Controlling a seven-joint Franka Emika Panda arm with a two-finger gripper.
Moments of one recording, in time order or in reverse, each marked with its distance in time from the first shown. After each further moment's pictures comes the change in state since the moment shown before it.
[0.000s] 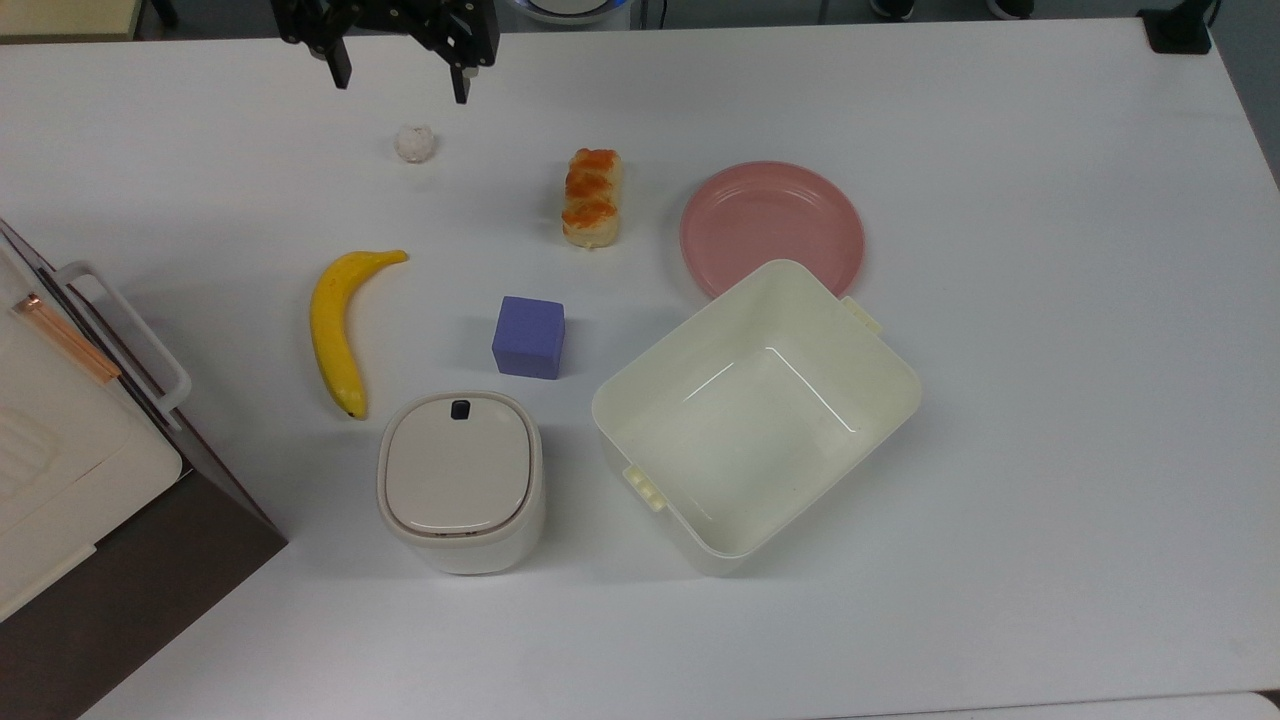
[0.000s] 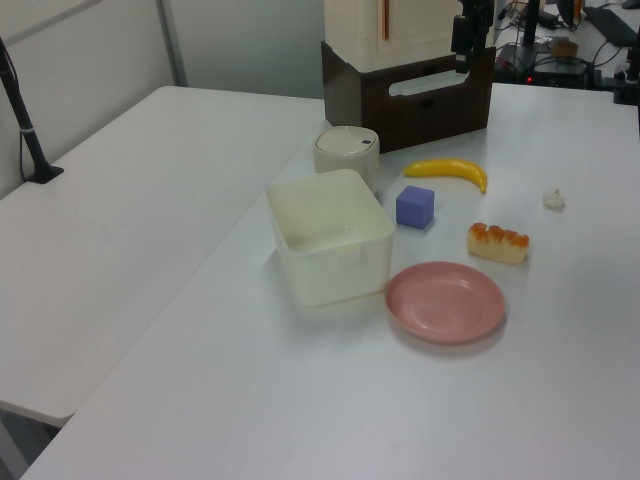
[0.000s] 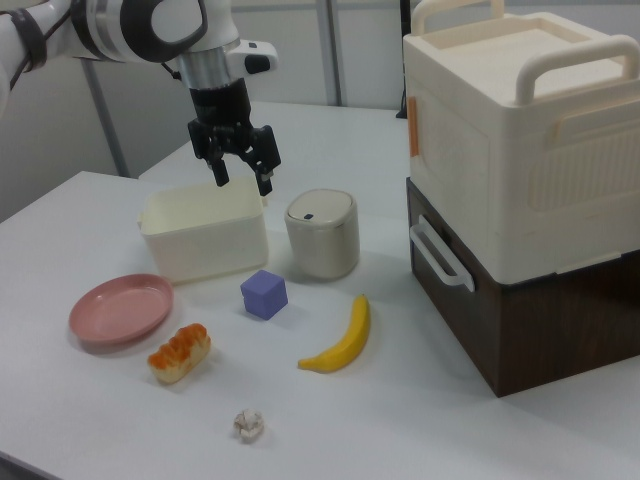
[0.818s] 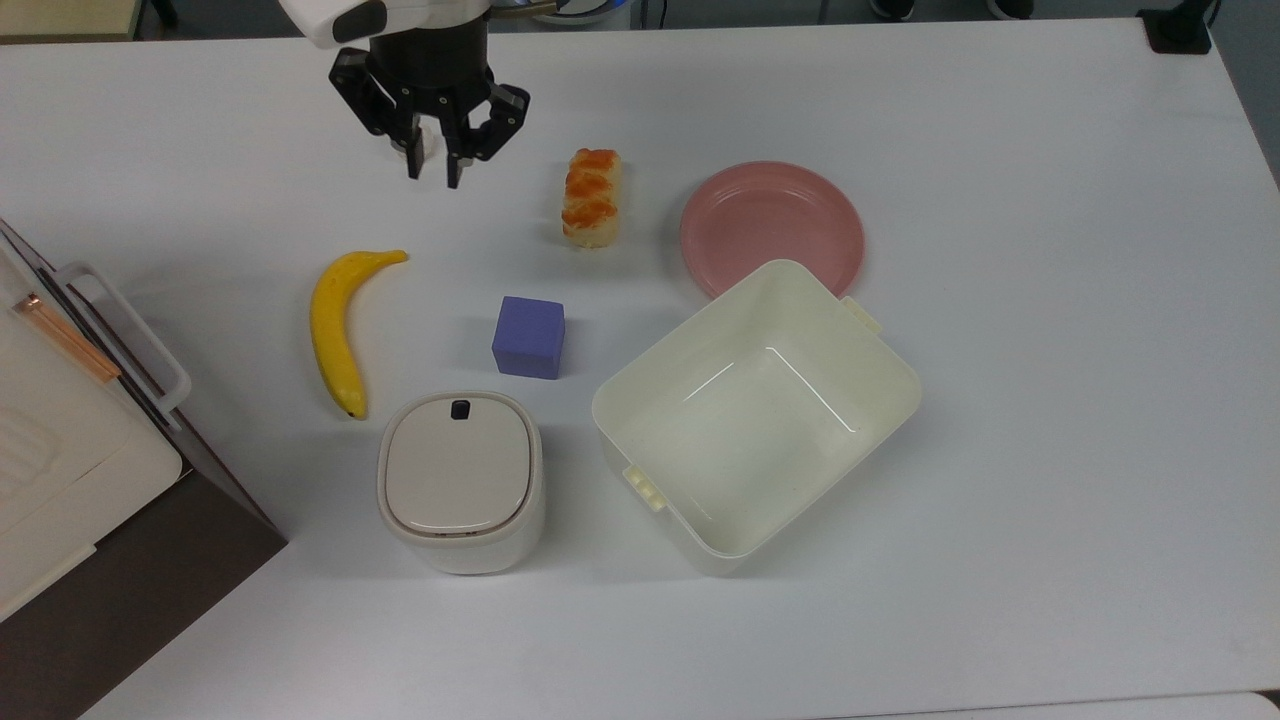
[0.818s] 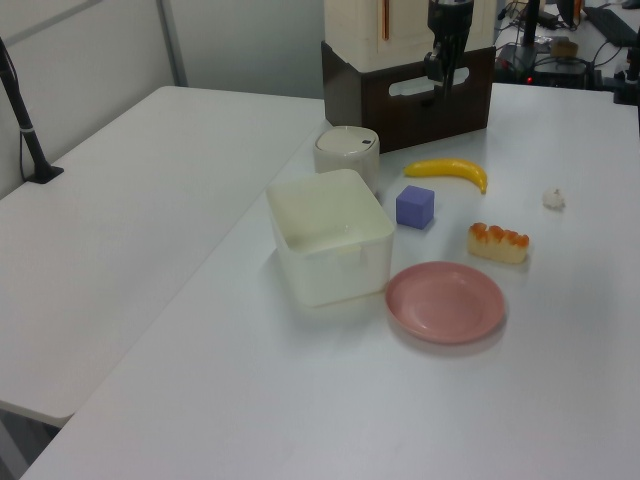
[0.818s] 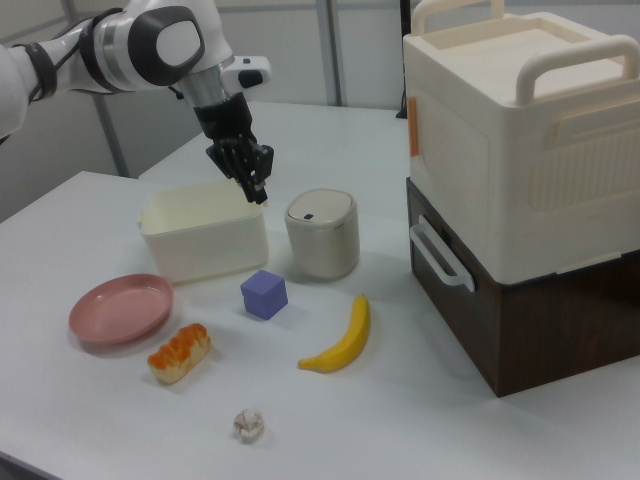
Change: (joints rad) arm 0.050 0.062 0.025 -0.031 -0.110 0.151 0.166
